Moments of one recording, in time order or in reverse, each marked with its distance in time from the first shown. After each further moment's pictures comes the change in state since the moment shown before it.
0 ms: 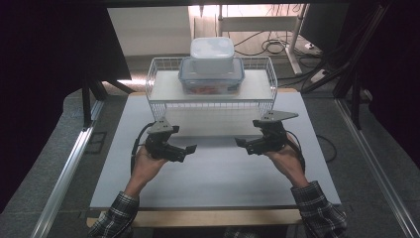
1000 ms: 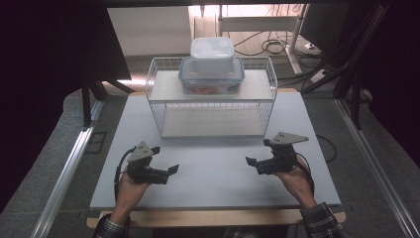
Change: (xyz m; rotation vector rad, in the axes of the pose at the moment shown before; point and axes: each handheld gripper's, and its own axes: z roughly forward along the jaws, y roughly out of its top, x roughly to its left) left arm -0.007 -0.079 -0.035 0.010 0.100 -0.082; right arm 0.003 -0.066 -0.017 0.025 -0.032 0.046
